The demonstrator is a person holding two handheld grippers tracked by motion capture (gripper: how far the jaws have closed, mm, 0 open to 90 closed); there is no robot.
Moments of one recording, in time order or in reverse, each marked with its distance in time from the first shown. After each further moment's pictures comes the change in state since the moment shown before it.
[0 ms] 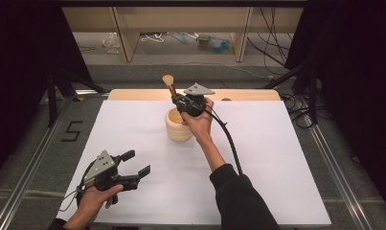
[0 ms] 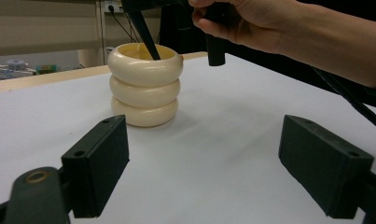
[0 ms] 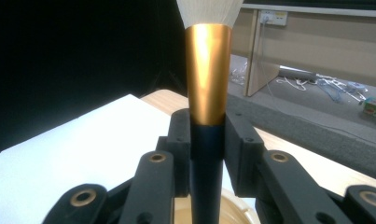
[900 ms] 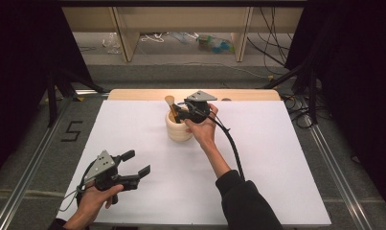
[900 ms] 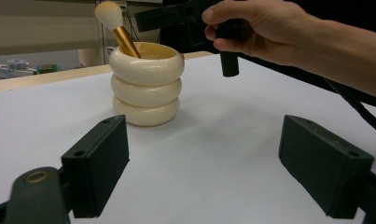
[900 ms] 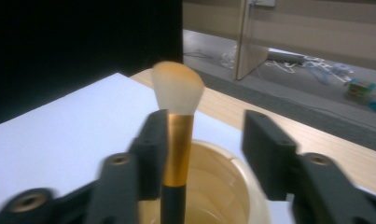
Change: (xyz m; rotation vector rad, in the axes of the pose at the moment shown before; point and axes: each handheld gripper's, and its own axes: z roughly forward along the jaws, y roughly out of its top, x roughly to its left) left arm 0.000 0.000 0.000 0.002 0.001 -0.002; right arm 0.001 -0.015 -0.014 0.066 -0.069 -0.001
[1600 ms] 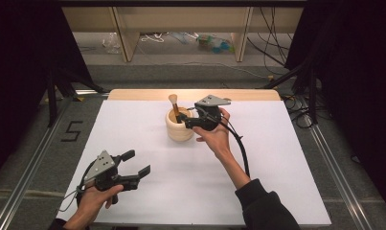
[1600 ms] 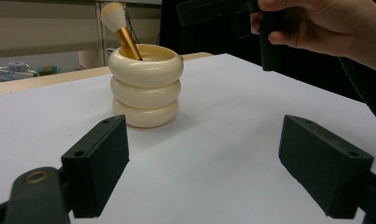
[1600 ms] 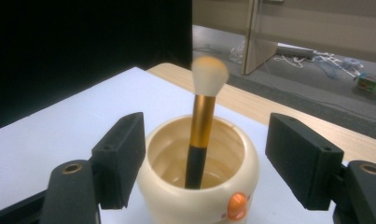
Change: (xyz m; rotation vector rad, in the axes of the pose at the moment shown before) left arm -0.001 0.001 -0.001 -0.002 0.004 -0.001; right arm 0.002 0.001 -0.054 0.028 0.069 0.024
